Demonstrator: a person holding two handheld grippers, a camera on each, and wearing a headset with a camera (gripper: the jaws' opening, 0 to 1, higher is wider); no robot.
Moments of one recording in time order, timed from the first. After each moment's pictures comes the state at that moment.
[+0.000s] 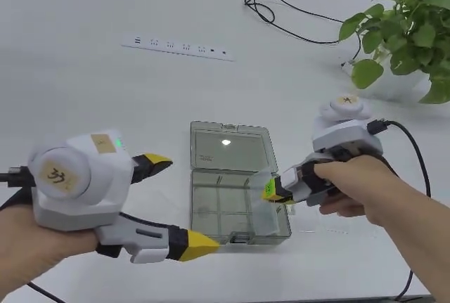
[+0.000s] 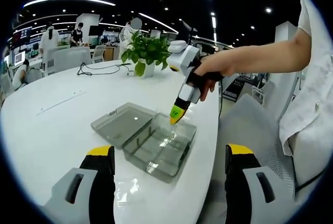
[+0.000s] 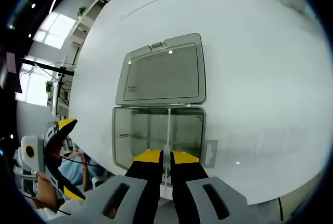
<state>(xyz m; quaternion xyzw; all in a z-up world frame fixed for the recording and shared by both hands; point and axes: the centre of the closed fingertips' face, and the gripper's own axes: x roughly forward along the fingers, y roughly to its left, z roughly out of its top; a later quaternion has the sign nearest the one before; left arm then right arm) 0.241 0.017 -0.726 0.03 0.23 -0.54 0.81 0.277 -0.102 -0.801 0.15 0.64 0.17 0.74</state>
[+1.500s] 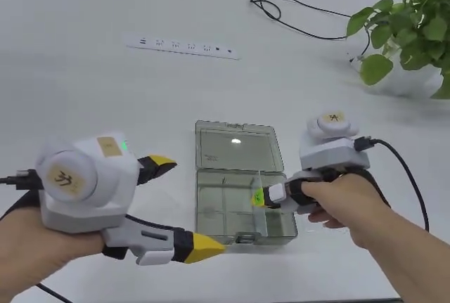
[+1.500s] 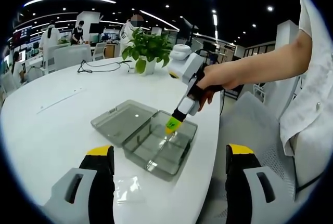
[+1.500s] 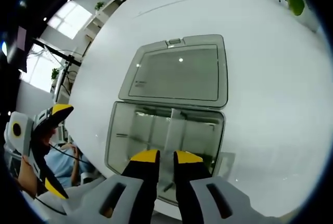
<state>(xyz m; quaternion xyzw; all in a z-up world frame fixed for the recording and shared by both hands) 0.240 0.018 -0.729 0.04 0.25 -0.53 0.81 0.279 -0.082 -0.824 0.12 0.59 0.22 0.77</state>
